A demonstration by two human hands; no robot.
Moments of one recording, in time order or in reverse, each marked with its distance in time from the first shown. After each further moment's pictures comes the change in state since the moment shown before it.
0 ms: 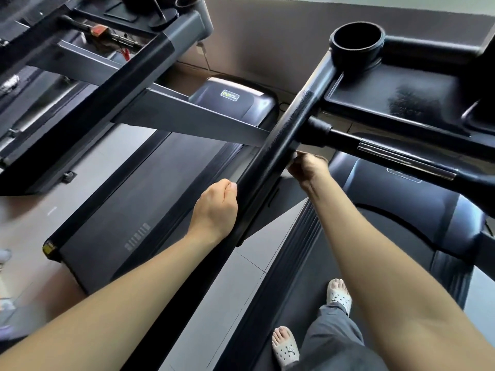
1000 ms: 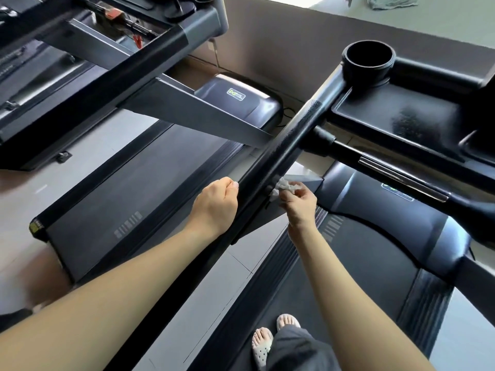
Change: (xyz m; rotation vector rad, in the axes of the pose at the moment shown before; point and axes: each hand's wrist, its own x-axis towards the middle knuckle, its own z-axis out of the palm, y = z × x) left_hand 0.000 0.000 -0.001 -0.015 -0.015 -0.016; right_hand -0.071 0.056 -0.027 -0.147 -0.133 -0.198
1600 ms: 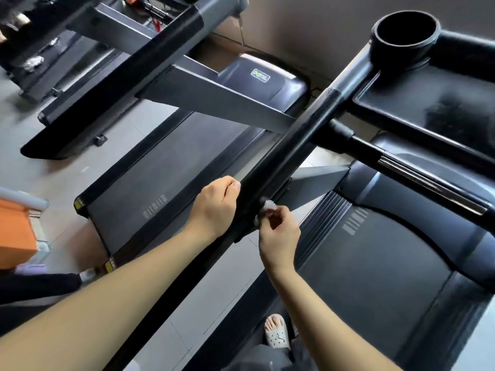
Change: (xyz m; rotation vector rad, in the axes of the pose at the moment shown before) left_hand -0.002 -0.001 -0.001 0.028 0.013 -0.037; right_hand -0.076 0.025 0.015 -0.364 -0.043 -0.247
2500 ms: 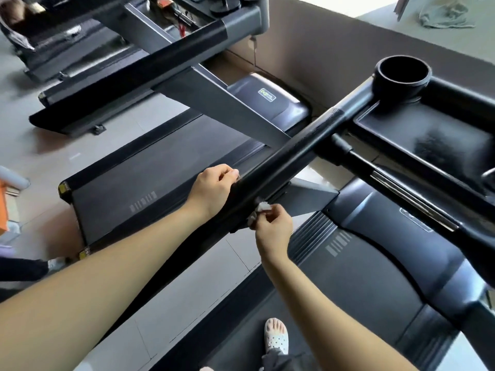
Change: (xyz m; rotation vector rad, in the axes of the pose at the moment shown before) left_hand -0.005 -0.003 -0.012 -0.192 0.066 -0.090; right_hand 0.007 0.009 0.001 0.014 -0.097 0.097
